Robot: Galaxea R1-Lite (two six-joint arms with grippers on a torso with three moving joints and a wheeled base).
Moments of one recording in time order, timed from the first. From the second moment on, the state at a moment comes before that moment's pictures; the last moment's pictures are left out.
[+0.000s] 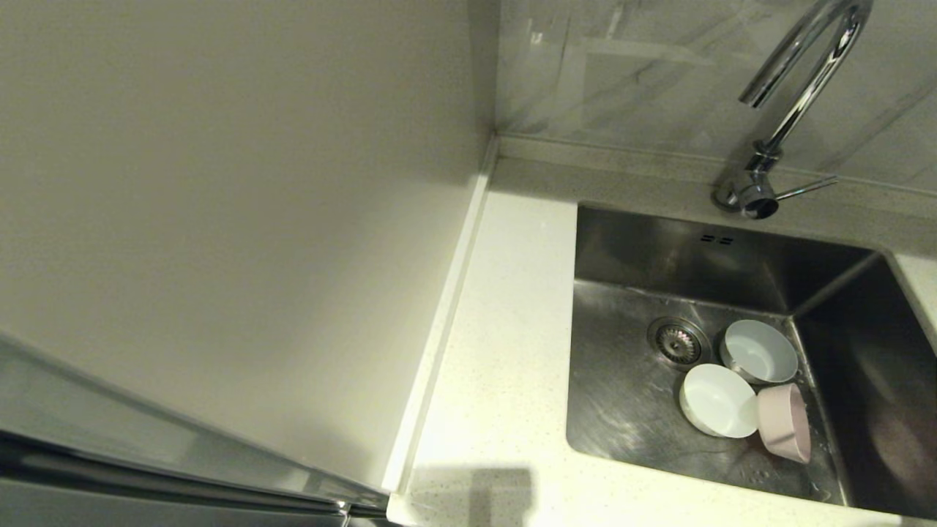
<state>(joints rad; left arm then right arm) 0.00 0.00 0.00 0.00 0.01 -0.02 -0.67 1.22 -0.40 -0.91 0.38 0.25</state>
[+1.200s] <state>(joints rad) 0.00 0.00 0.00 0.00 0.01 -0.02 -0.72 1.45 -0.95 0.21 0.41 -0.50</state>
